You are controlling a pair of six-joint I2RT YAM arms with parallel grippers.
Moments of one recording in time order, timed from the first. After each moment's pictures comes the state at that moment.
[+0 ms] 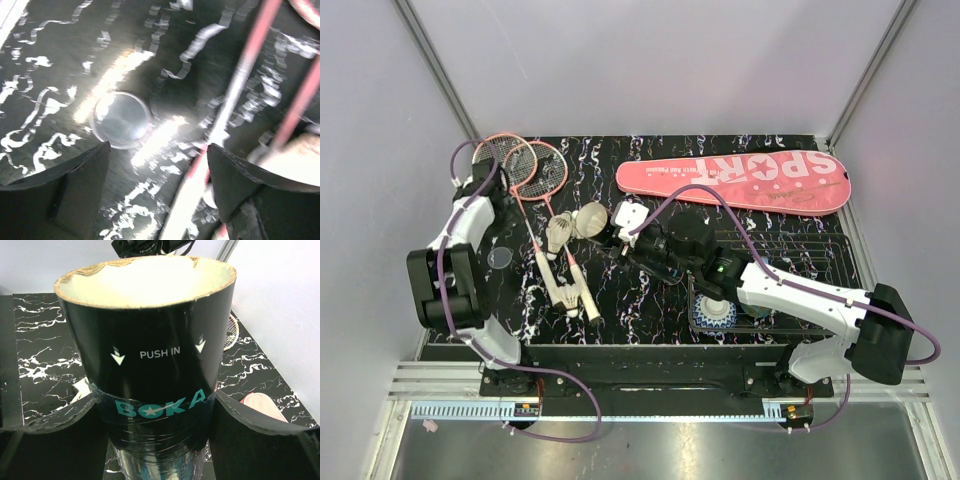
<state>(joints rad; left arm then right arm) 0.19 1.69 1.22 -0.66 -0.29 -0.54 1.03 1.36 1.06 0.26 -0.10 -0.30</state>
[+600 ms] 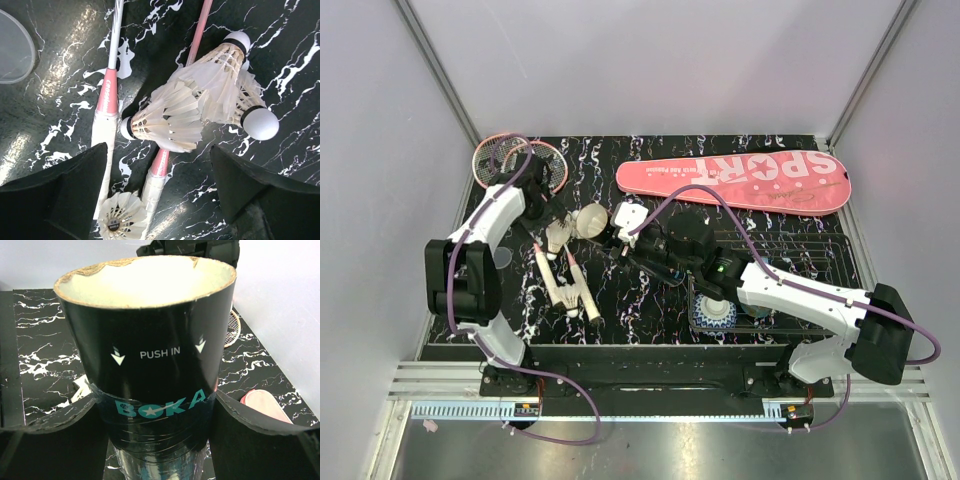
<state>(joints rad) -0.07 1.68 1.33 -0.85 -0.15 -0.76 1.03 1.36 1.06 0.24 -0.10 -0.30</state>
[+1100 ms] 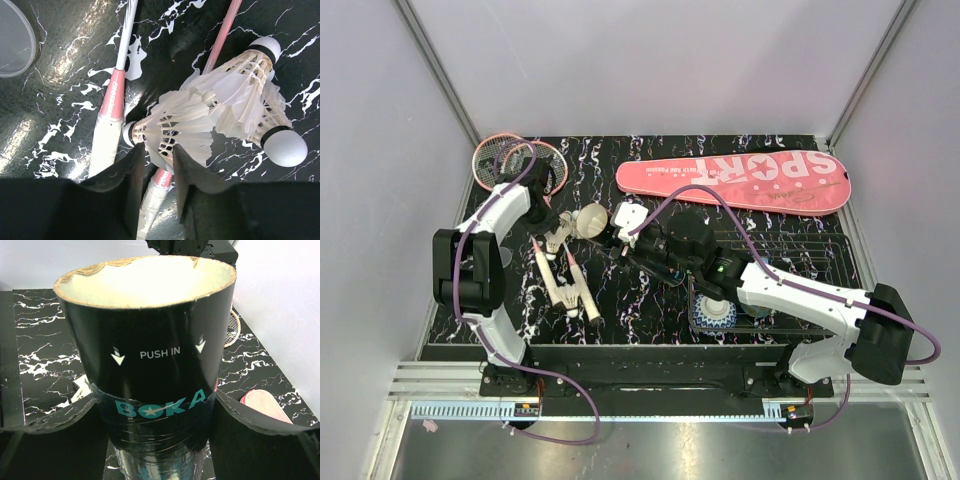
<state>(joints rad) -0.09 1.77 1.34 -0.87 -0.19 -0.83 1.03 1.36 1.06 0.24 -0.10 -0.30</state>
